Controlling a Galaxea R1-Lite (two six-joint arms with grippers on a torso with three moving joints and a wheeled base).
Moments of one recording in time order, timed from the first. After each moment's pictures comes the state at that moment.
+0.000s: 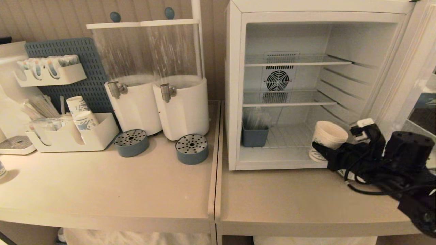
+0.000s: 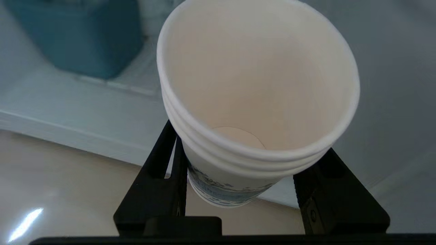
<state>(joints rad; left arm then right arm) 0.00 0.00 0.00 0.01 -0.01 0.02 0.14 1.90 -0.39 -1.35 0.11 -0.11</state>
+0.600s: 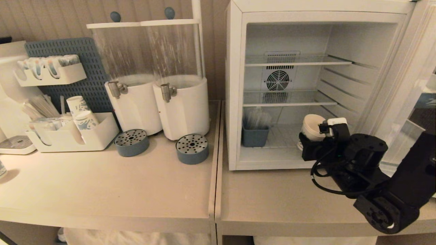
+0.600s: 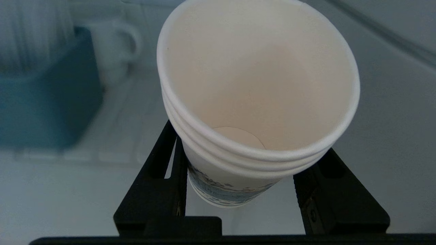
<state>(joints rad) 0.00 0.00 0.00 0.01 -0.01 0.02 0.32 2.08 -0.54 -1.52 -0.31 -0.13</state>
